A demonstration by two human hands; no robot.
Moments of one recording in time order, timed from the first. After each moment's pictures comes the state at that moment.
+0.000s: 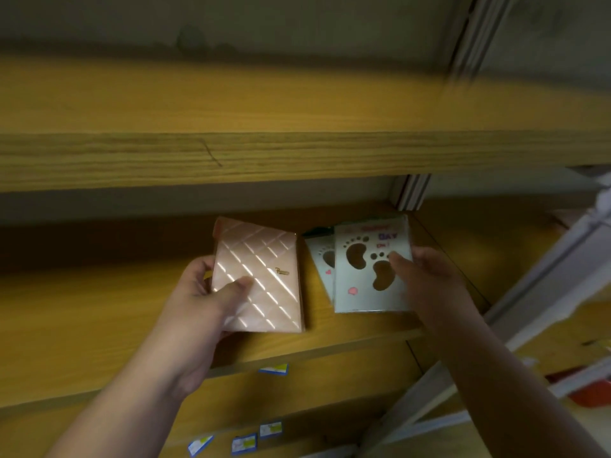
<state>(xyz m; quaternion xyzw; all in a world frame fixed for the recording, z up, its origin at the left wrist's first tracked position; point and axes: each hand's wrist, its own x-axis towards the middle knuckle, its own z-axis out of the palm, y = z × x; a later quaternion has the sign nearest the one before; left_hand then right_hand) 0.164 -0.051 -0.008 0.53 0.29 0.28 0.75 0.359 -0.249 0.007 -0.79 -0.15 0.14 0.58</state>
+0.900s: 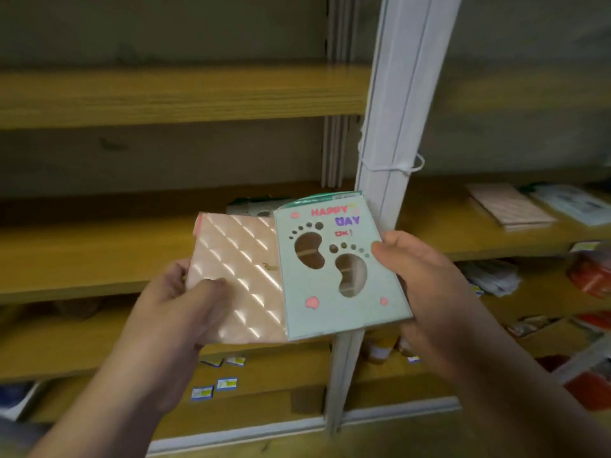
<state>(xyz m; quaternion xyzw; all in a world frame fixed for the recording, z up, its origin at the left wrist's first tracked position) 0.174 -0.302 0.020 0.55 0.30 0.33 0.70 0.370 -0.476 0.045 -0.60 -0.22 0.34 0.69</state>
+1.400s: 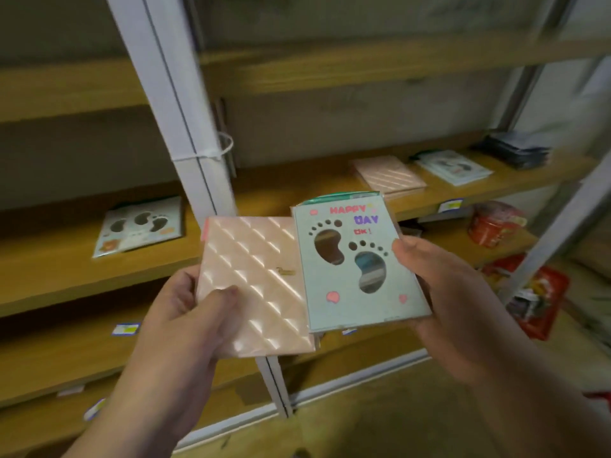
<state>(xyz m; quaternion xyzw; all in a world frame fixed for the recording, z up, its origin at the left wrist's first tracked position) 0.291 -0.469 0.020 0.58 0.27 0.25 0.73 0.463 -0.671 0.035 -0.61 -0.15 0.26 0.73</state>
